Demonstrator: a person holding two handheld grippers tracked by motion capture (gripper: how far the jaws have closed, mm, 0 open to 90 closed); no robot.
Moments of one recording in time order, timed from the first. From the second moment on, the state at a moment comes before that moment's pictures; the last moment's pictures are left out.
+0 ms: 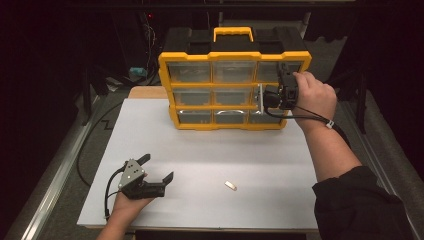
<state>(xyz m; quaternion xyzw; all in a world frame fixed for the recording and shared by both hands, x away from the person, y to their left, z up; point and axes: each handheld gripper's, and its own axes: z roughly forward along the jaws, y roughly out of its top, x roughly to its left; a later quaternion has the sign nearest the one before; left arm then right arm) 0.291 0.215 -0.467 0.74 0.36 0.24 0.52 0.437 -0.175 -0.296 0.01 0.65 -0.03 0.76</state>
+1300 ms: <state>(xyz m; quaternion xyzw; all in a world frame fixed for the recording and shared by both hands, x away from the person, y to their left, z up) 0.290 0.215 -0.467 0.74 0.36 0.24 0.52 0.399 -0.179 -0.292 -0.01 0.66 -0.03 0.75</state>
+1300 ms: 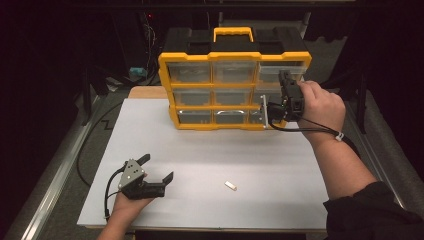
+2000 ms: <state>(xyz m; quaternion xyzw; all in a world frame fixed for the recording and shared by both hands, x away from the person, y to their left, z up) 0.291 0.215 -0.467 0.74 0.36 0.24 0.51 0.401 -0.178 -0.271 0.02 0.69 -0.01 0.72</state>
